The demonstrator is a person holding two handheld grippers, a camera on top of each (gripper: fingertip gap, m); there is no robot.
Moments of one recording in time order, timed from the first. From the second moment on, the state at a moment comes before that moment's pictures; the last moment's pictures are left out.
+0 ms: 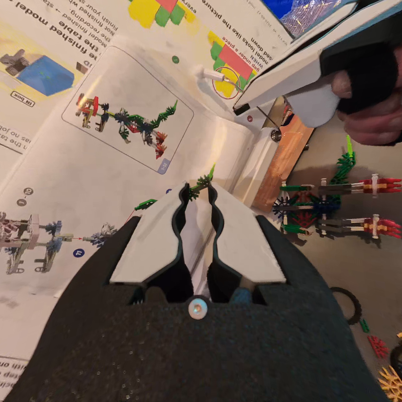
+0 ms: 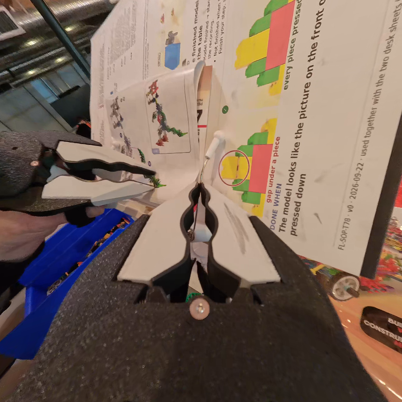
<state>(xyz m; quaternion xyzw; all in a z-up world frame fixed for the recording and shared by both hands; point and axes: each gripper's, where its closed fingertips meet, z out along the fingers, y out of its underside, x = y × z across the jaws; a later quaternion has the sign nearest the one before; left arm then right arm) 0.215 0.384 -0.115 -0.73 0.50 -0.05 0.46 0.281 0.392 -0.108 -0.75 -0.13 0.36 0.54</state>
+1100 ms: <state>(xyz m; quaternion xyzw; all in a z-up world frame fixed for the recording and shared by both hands) 0.158 0.330 -0.077 -0.71 0.46 -0.13 0.51 0.302 0.332 -0.113 -0.78 -0.27 0.24 0.52</state>
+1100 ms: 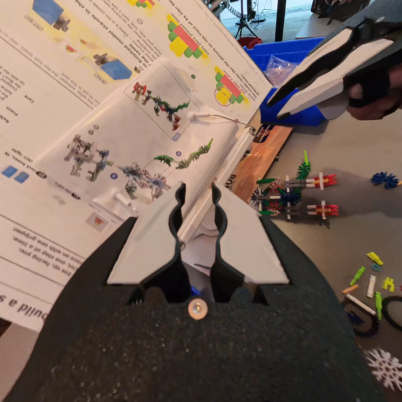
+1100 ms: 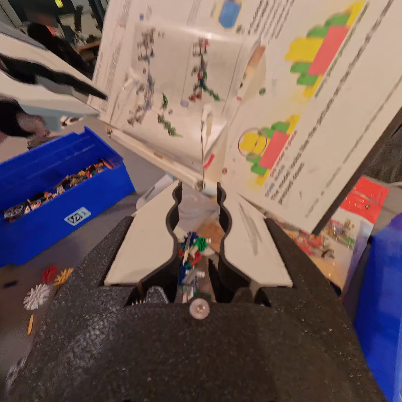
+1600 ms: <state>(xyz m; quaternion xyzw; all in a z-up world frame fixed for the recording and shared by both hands) 0.088 0.272 -0.152 -0.80 0.41 -0.15 0.42 0.312 0.269 -0.279 -0.90 -0.29 0.18 0.28</state>
